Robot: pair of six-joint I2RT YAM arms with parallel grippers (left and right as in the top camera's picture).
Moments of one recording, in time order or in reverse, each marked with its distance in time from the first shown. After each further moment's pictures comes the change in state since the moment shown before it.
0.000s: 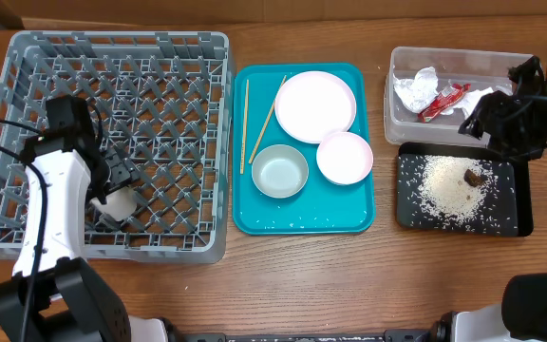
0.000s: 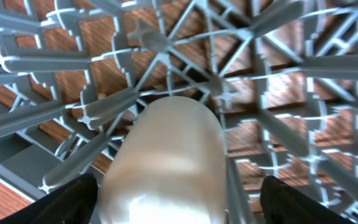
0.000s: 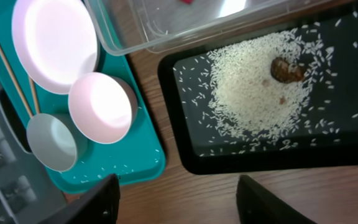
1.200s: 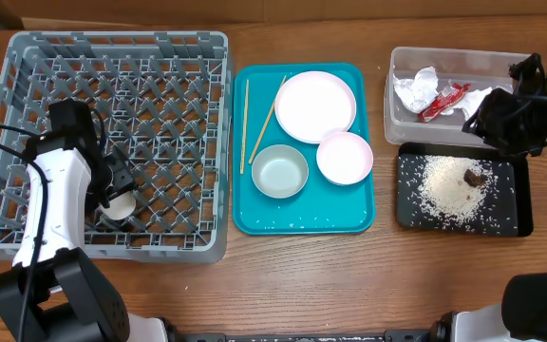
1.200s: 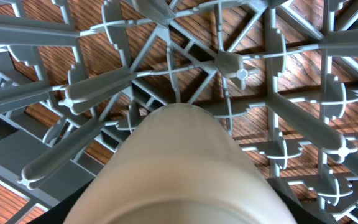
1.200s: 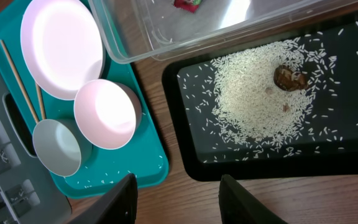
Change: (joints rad) left arm 0.003 0.033 -0.014 -0.035 0.018 -0.023; right arm 0.000 0.000 0.000 0.026 -0.011 0.000
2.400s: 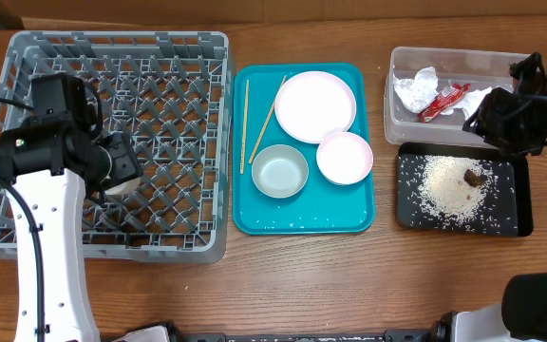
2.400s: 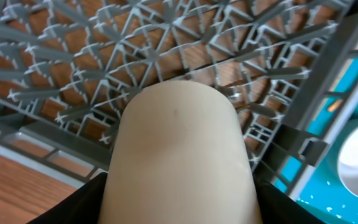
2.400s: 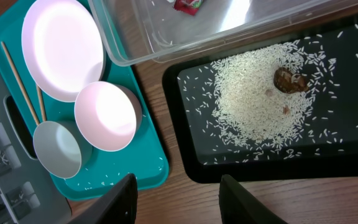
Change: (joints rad) left arm -0.114 -0.211 0.253 -0.289 0.084 0.033; right arm 0.000 0.000 0.000 0.007 0.000 0.002
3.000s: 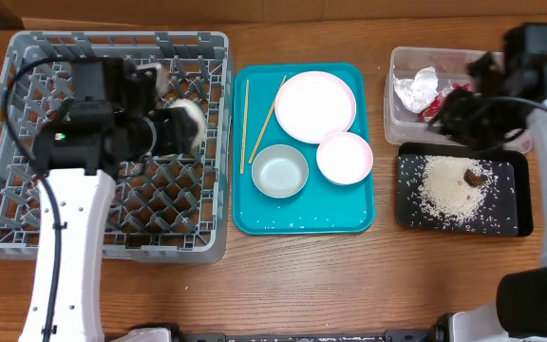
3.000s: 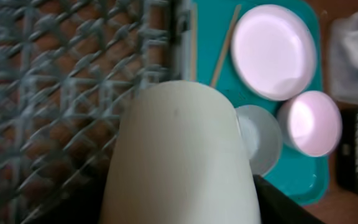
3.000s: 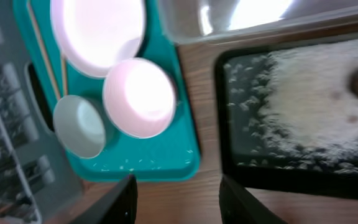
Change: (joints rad) left arm -0.175 -0.001 -0.001 0.254 0.312 0.140; right arm 0.132 0.017 -0.037 0.049 -0.045 0.024
